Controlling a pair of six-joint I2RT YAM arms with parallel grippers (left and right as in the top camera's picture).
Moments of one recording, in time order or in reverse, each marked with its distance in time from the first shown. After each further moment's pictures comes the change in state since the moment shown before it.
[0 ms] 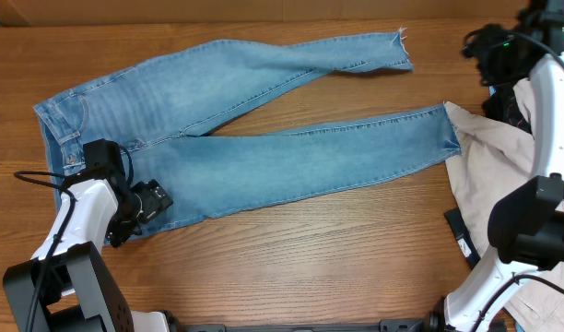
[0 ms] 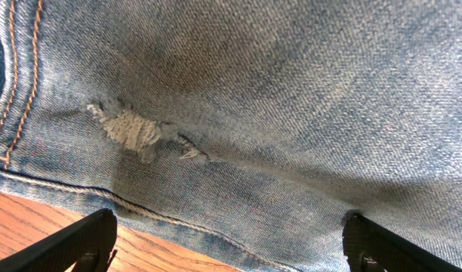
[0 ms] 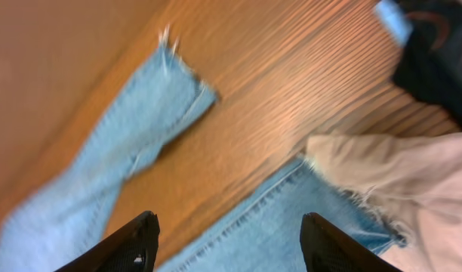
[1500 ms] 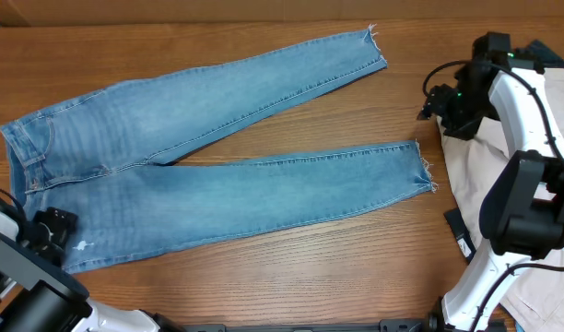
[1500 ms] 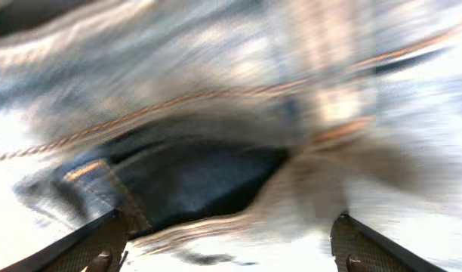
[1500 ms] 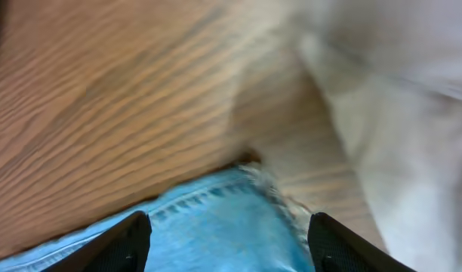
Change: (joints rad) left arm 0.601 0.206 0.208 0.013 0.055 0.069; right arm 0.071 0.056 -0.273 -0.045 -0.037 -0.249
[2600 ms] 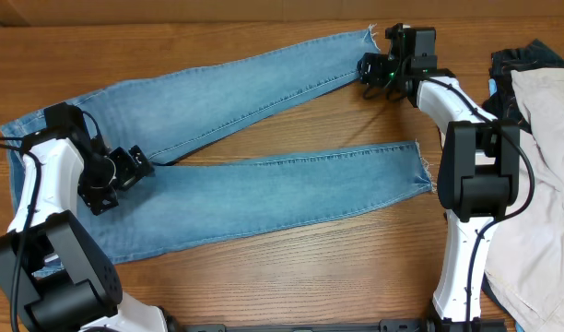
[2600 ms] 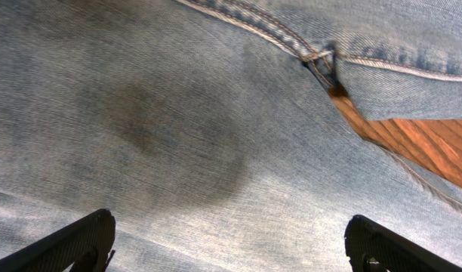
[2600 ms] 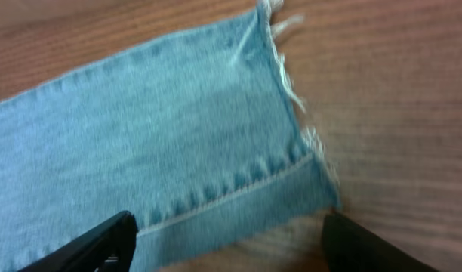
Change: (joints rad) left arm -0.514 -0.033 0.173 -0.259 0.132 0.088; right arm 0.184 0.286 -0.003 0.938 -0.012 -0.103
